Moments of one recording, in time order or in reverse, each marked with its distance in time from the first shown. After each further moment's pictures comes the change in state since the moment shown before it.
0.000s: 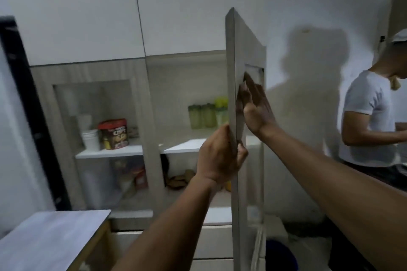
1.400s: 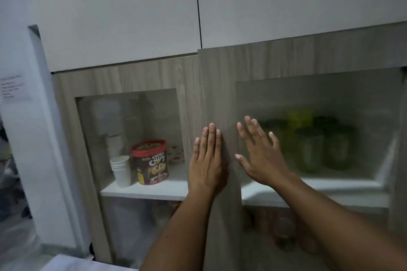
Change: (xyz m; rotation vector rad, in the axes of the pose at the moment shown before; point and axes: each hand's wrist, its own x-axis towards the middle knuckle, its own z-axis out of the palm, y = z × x) left_hand 0.075 -0.468 0.019 0.775 -0.404 -0.230; right_hand 0.184 0.179 0.379 -0.791 -0.323 -0.274
